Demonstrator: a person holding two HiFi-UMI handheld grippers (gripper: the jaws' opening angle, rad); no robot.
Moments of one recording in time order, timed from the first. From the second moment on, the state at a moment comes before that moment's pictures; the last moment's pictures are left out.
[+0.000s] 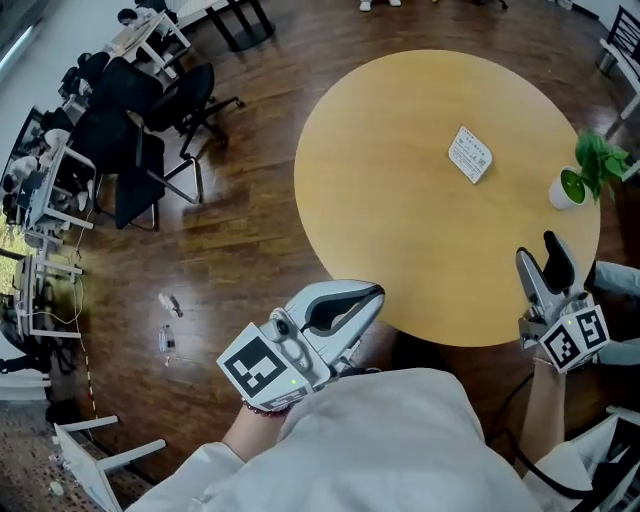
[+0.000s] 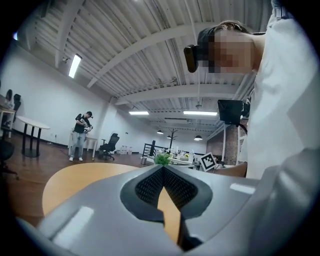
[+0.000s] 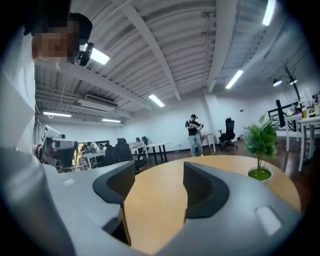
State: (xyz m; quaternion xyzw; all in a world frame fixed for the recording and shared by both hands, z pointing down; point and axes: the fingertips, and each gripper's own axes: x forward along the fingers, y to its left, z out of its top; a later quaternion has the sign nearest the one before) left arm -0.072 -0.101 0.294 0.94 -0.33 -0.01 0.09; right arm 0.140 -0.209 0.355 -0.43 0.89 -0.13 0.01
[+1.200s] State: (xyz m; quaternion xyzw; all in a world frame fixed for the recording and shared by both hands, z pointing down) left arm -0.001 0.093 0.298 0.96 -0.25 -0.03 0.13; right arm 0.151 0.108 0.258 -0.40 0.91 -0.04 0.03
